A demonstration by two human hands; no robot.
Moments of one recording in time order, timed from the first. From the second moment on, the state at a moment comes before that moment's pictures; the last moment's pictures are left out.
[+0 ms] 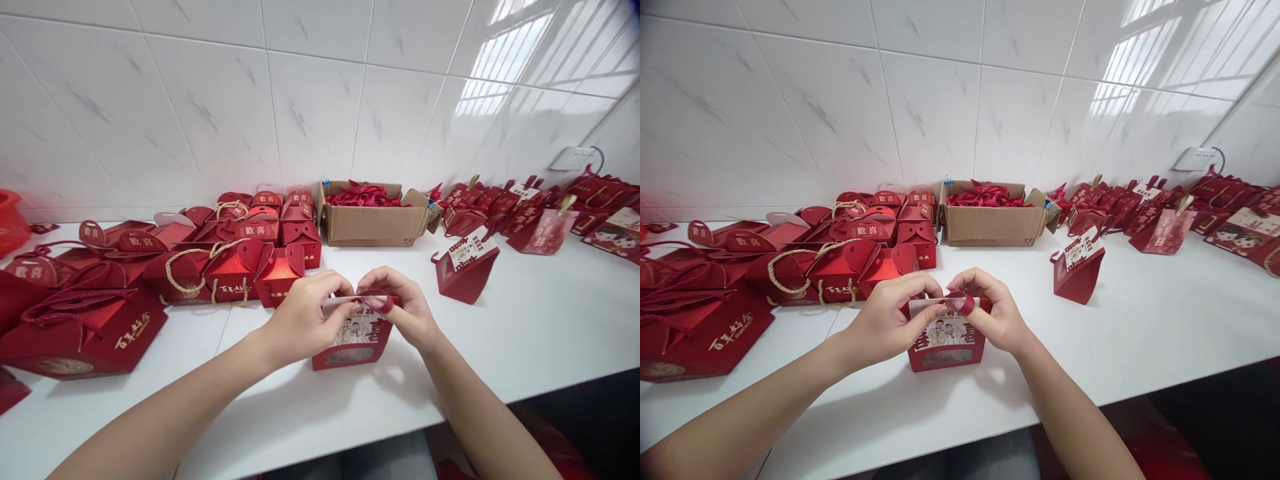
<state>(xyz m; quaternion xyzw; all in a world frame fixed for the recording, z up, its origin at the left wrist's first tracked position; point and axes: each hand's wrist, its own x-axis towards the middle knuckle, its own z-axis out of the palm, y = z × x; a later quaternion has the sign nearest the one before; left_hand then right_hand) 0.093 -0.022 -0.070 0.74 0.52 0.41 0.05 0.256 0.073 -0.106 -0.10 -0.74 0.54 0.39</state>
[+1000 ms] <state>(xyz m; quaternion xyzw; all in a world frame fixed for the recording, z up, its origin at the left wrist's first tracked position) 0.090 -0.015 -0.088 0.74 0.49 0.46 -0.04 0.253 0.083 -0.105 -0.07 -0.84 0.34 0.41</state>
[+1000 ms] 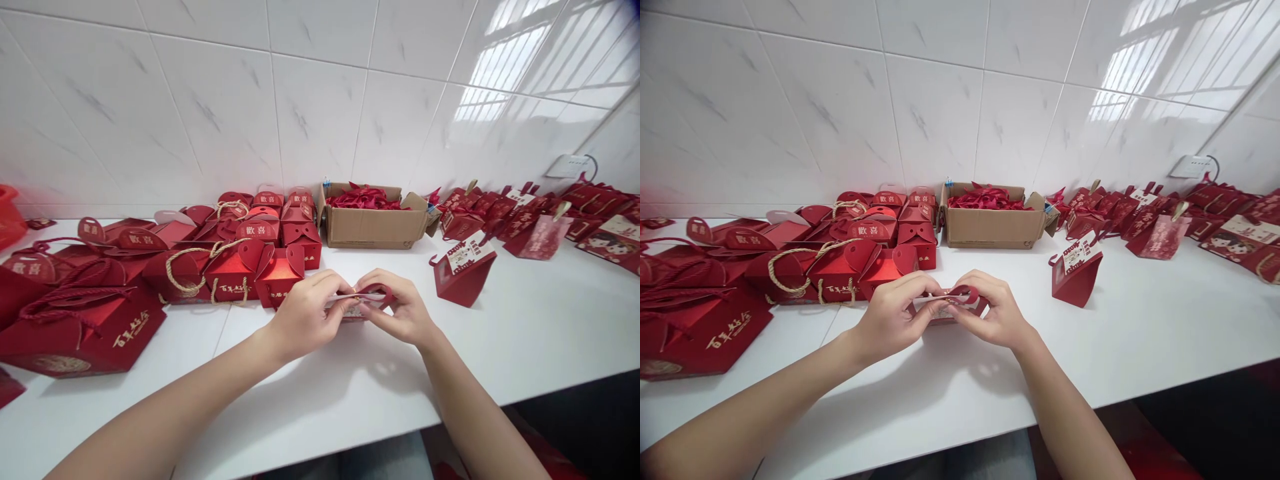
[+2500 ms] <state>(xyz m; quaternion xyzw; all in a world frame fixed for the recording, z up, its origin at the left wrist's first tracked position) 0.094 0.012 -0.167 0.72 0.41 0.50 -0.25 0.310 0.078 -0.174 -0.29 -0.80 0.42 0.33</state>
